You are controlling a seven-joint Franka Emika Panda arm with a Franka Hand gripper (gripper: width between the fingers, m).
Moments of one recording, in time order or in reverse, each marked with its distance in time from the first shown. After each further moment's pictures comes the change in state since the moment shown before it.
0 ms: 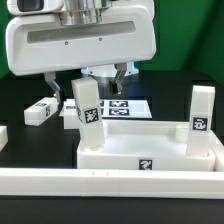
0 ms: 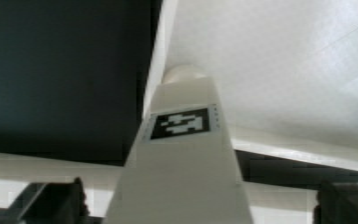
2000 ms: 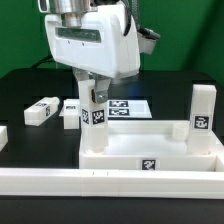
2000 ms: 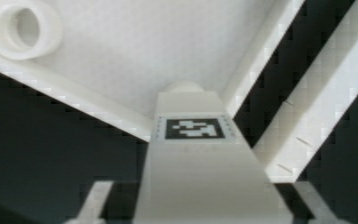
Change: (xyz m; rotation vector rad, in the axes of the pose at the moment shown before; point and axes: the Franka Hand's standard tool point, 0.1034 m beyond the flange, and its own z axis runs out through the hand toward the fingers) arm 0.003 -0.006 0.003 0.006 0.019 1.237
